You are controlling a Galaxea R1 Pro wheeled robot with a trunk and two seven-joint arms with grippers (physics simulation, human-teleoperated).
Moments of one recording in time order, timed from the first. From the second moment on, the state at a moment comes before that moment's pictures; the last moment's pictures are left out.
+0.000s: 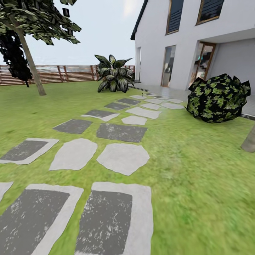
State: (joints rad) left arm -0.19 0.08 0.07 -0.26 0.06 -0.35 -0.01; right arm -0.03 -0.06 0.00 -0.54 0.01 -0.35 0.00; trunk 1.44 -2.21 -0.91
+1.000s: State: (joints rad) left arm -0.19 0.08 0.08 -0.26 0.07 -0.34 -0.01; right arm -0.03 -0.06 0.01 -0.54 0.01 -0.35 0.00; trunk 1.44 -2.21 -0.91
